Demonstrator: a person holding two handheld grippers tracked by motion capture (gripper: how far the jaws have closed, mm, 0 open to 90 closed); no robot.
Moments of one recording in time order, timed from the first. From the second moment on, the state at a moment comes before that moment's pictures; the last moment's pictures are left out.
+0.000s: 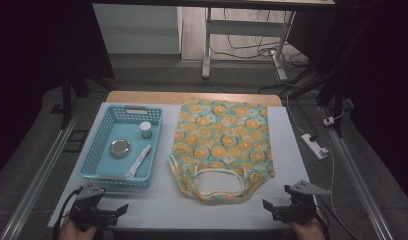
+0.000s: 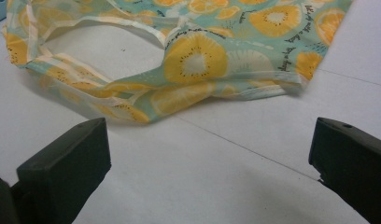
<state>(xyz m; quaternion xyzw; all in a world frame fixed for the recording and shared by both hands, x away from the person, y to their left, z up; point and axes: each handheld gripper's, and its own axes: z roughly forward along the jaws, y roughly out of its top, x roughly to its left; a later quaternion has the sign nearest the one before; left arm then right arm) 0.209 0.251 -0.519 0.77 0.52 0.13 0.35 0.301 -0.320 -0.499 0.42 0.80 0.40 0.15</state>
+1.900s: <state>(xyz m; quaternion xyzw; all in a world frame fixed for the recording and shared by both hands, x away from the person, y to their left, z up) 0.214 0.249 -0.521 0.78 0.51 0.11 0.34 0.304 -0.262 -0.484 0.30 0.86 0.40 0.12</state>
